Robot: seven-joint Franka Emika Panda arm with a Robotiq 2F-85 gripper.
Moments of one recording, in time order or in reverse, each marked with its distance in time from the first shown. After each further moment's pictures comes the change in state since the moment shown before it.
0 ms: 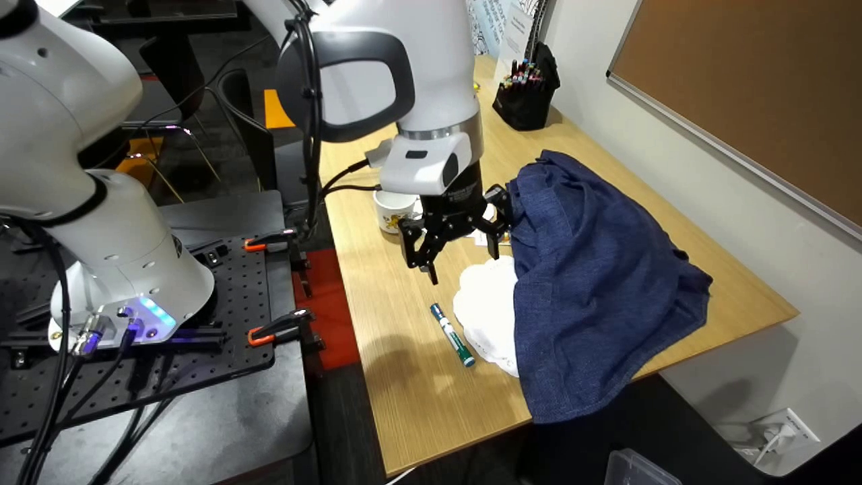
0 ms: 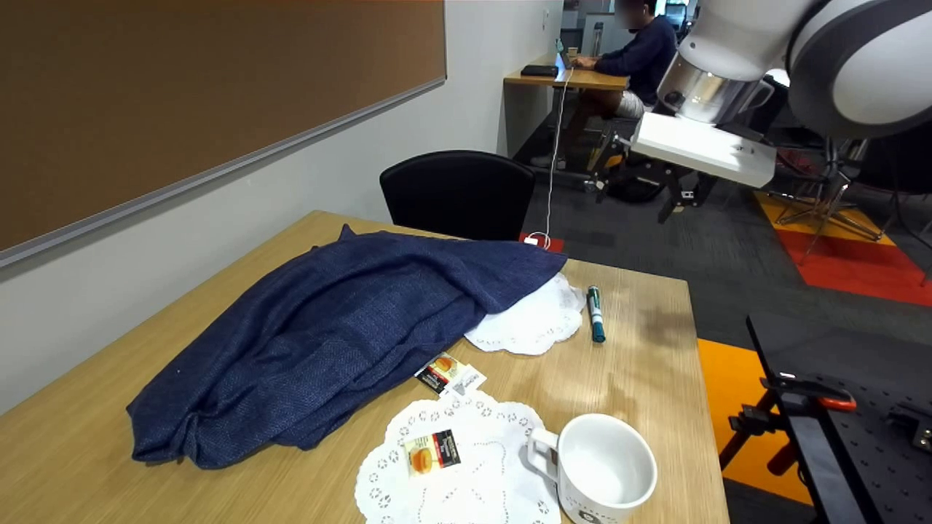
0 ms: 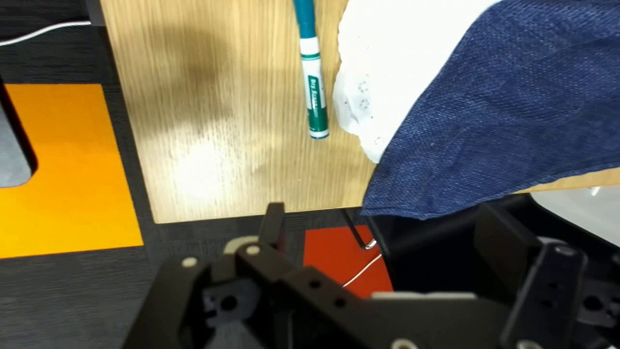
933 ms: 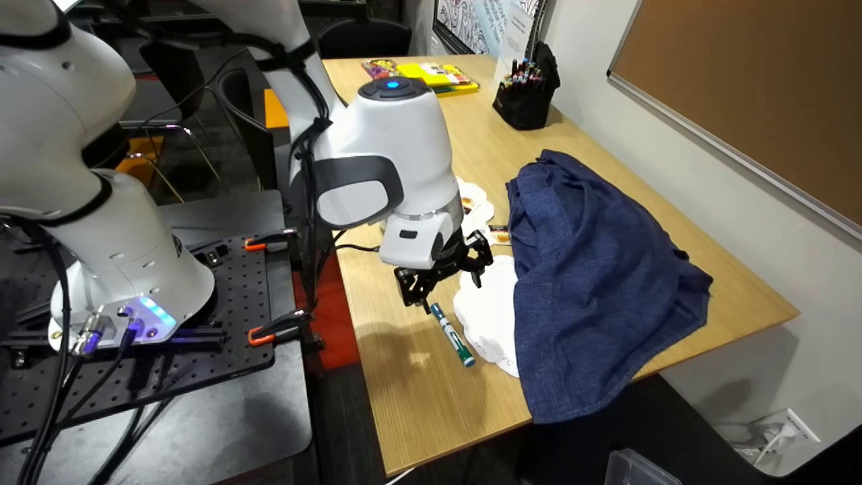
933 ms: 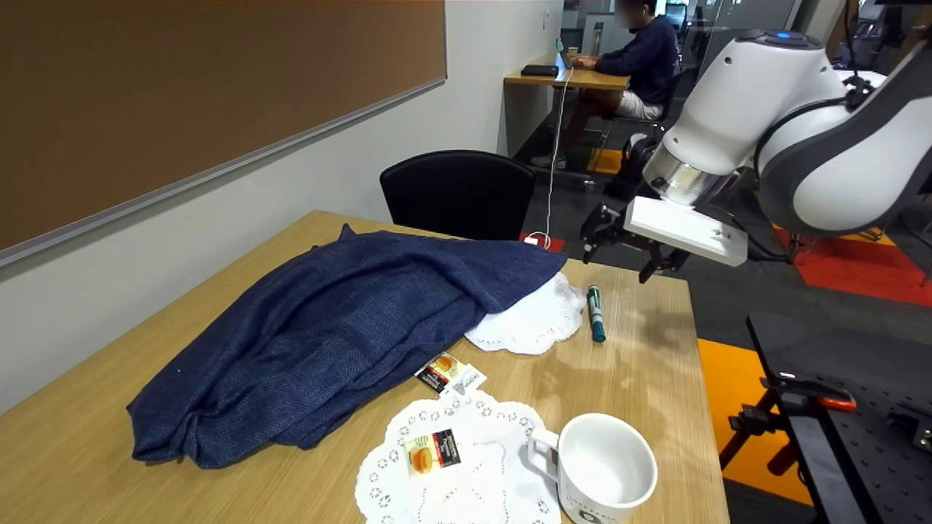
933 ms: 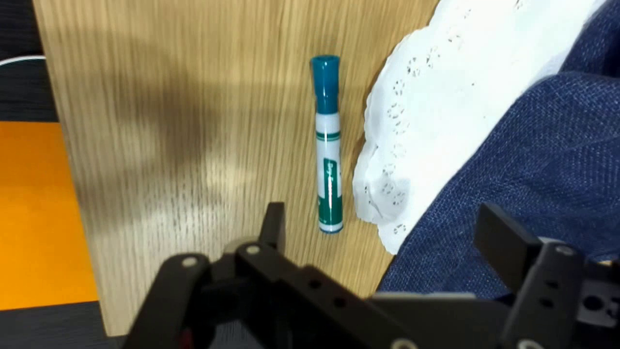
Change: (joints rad) arm 0.102 0.281 -0.139 -0.036 -0.028 0.350 -0.031
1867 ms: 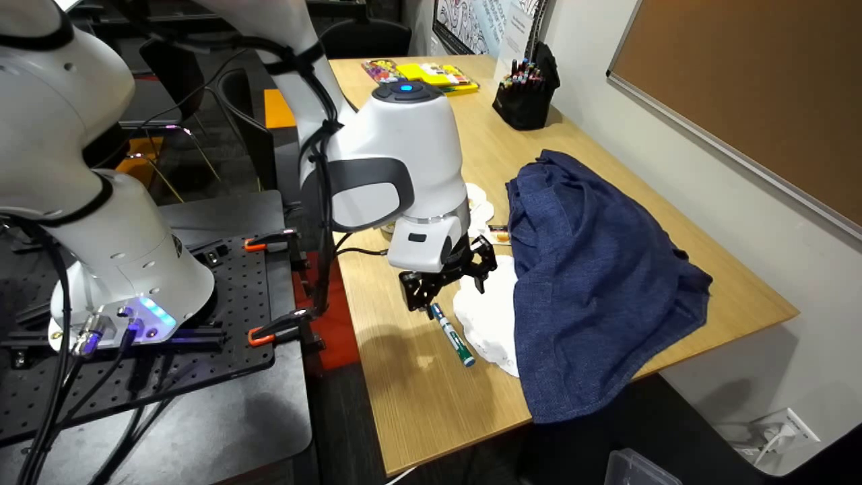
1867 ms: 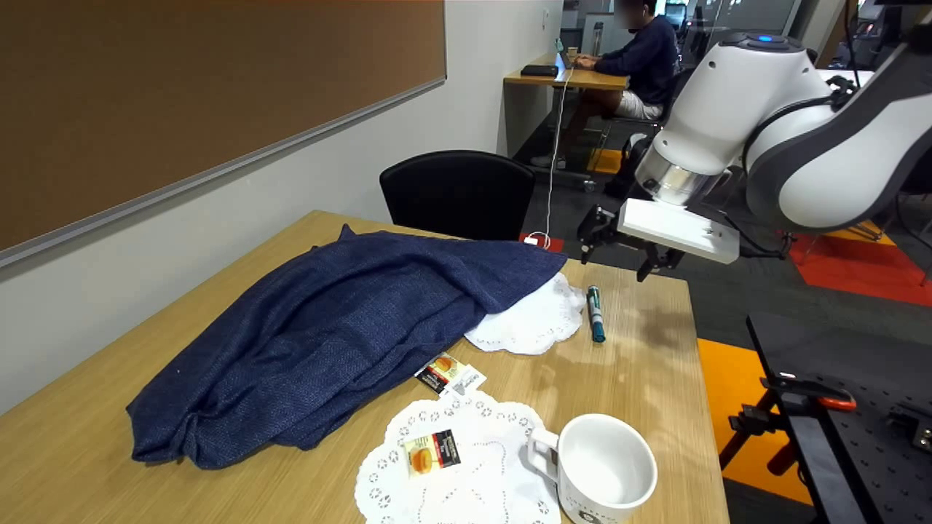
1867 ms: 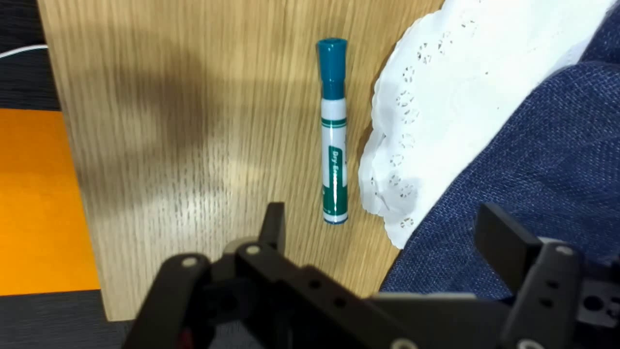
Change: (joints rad) arm 0.017 0.022 -0.021 0.039 -0.018 -0.049 0.000
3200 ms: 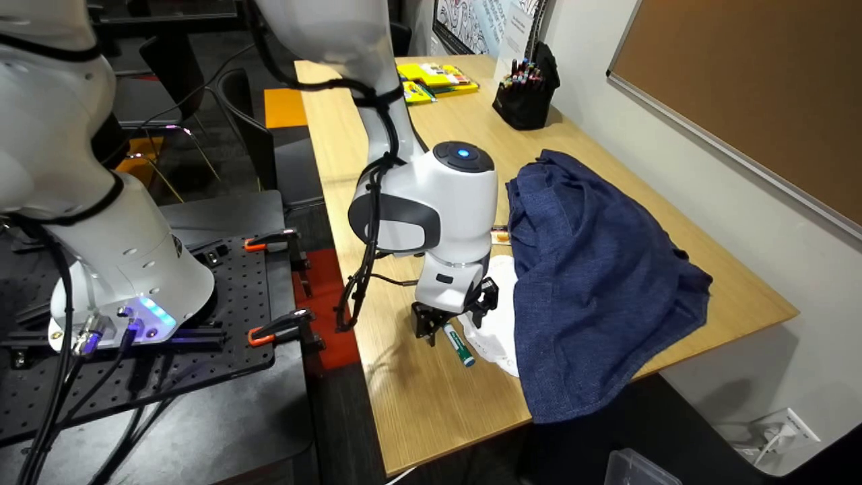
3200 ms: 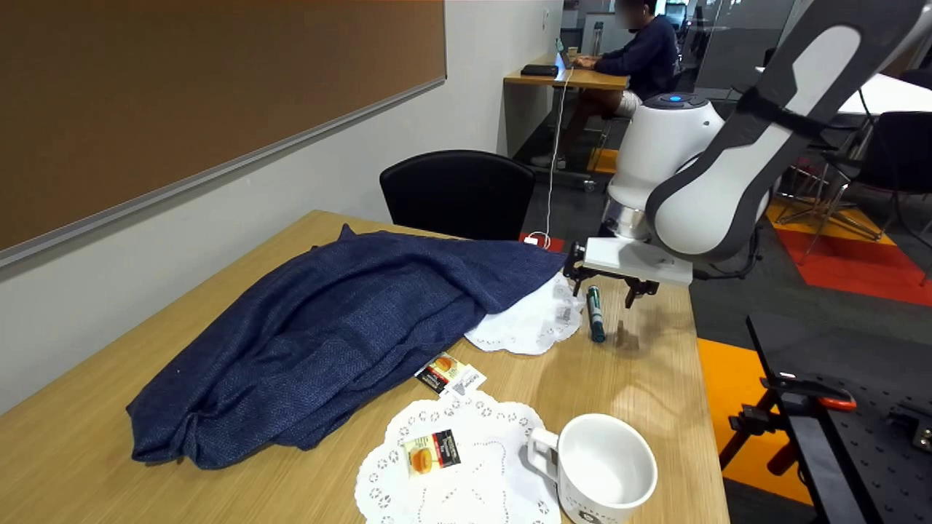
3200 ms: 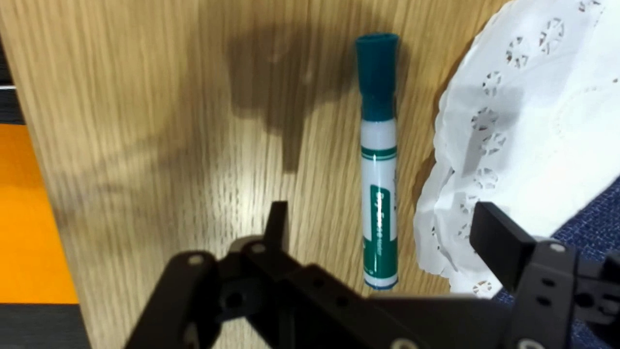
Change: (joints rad) arm 0.247 0.260 -0.166 0.171 0.477 -0.093 -0.325
